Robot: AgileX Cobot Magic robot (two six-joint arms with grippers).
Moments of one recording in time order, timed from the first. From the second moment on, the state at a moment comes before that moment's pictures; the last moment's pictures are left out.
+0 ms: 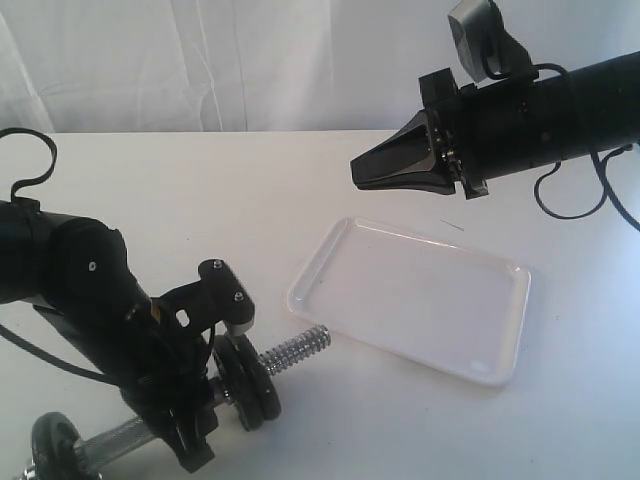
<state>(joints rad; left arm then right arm) -0.69 1.62 -0.80 -0.31 0.57 0.63 0.11 1.63 -1.12 1.30 1.22 -0.88</state>
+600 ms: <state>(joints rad) -0.69 1.62 -0.82 -0.28 0.70 0.62 0.11 1.63 -1.12 1.30 1.22 -0.88</state>
